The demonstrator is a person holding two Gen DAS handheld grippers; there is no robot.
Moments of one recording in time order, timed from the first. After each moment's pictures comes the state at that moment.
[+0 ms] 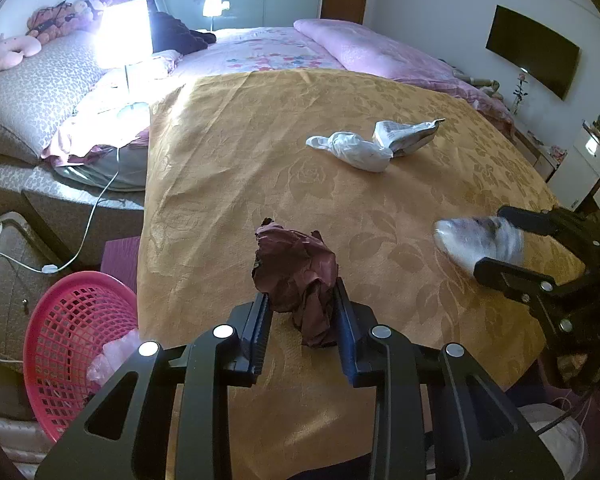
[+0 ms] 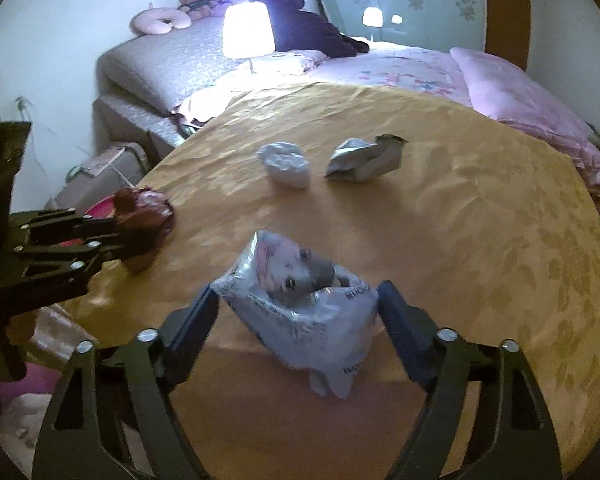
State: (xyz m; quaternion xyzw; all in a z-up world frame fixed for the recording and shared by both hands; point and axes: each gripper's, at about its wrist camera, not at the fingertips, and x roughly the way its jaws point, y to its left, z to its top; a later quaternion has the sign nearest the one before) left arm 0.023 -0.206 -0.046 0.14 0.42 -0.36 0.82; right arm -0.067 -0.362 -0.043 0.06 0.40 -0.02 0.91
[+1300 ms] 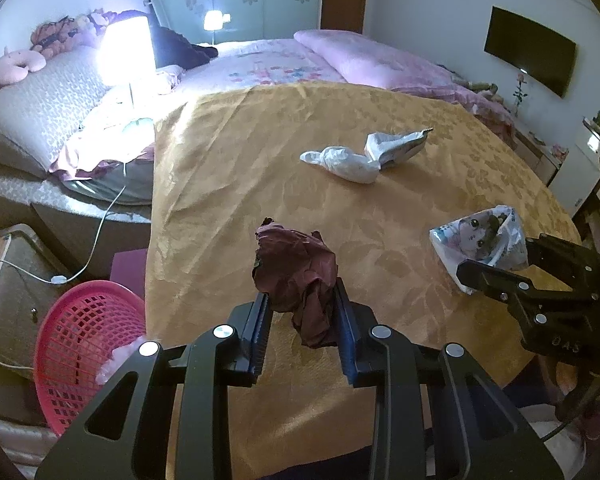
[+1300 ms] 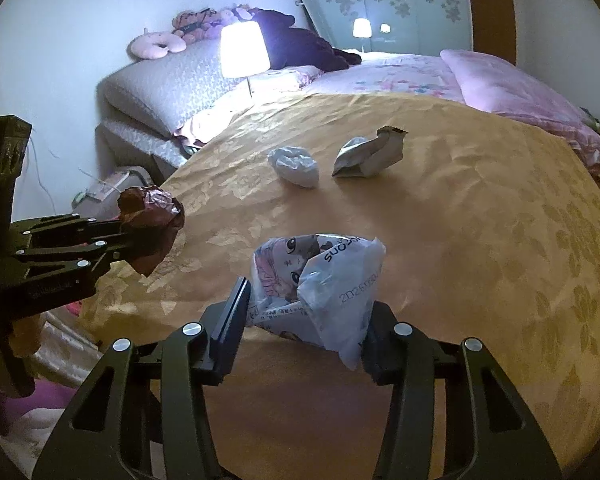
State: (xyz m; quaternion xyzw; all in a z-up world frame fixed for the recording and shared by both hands) left arm 0.009 -0.204 -0.031 0.15 0.40 -0.35 0.83; right arm -0.082 -0.356 -0.051 0.11 0.37 -0.03 0.92
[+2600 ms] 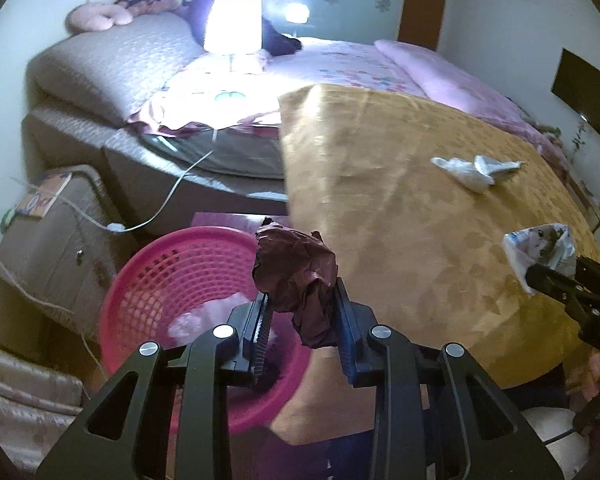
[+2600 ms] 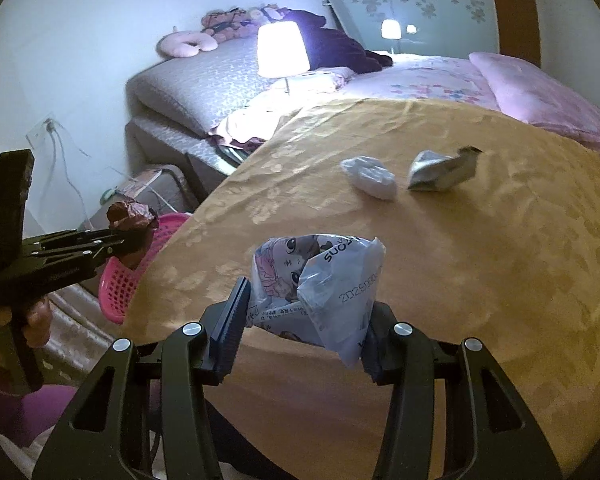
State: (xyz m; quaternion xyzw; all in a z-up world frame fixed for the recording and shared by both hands) left arm 0.039 -0.093 -0.028 0.09 0.42 -0.24 0.87; right arm -0.061 -0.310 -0.037 0.11 0.36 0.03 0.92
